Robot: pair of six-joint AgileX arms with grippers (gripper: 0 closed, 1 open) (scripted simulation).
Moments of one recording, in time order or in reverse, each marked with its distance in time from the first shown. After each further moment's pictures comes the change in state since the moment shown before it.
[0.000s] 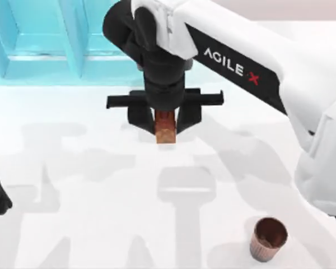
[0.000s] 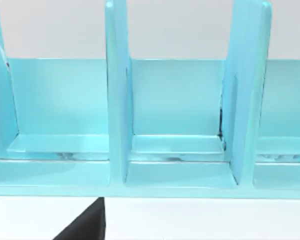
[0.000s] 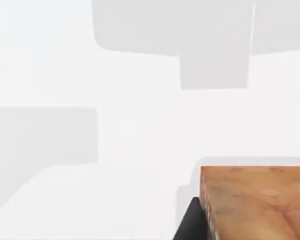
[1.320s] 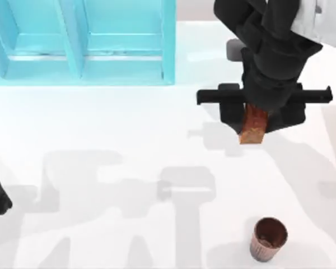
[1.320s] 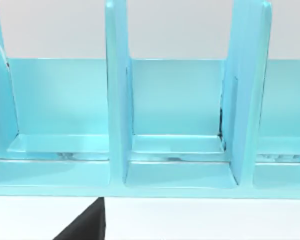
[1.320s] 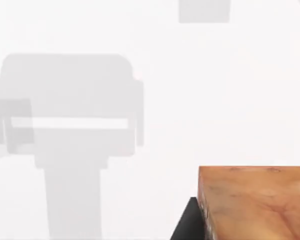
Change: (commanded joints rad) left arm 0.000 0.000 0.000 0.000 0.000 0.000; right arm -0.151 -0.645 -0.798 0.211 -0.020 -0.160
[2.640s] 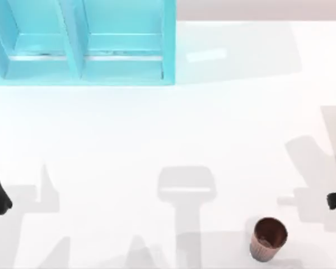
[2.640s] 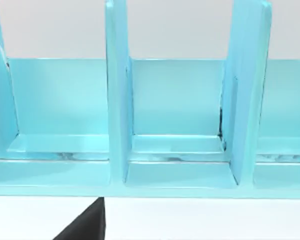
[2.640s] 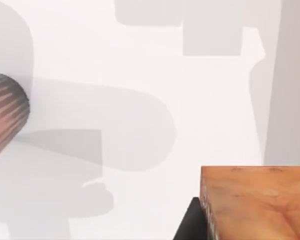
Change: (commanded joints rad) left arm 0.000 0.000 0.000 0.000 0.000 0.000; right arm -0.245 -0.698 -0.824 0.128 -0.030 -0.259
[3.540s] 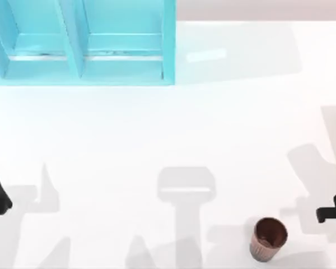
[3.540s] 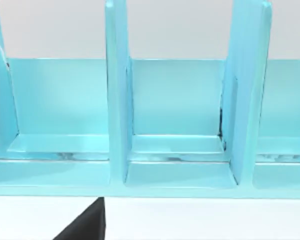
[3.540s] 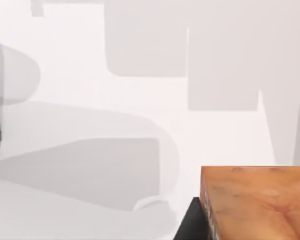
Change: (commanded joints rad) left arm 0.000 0.000 0.000 0.000 0.000 0.000; right arm -0.001 0.040 -0.139 0.184 -0.001 0.000
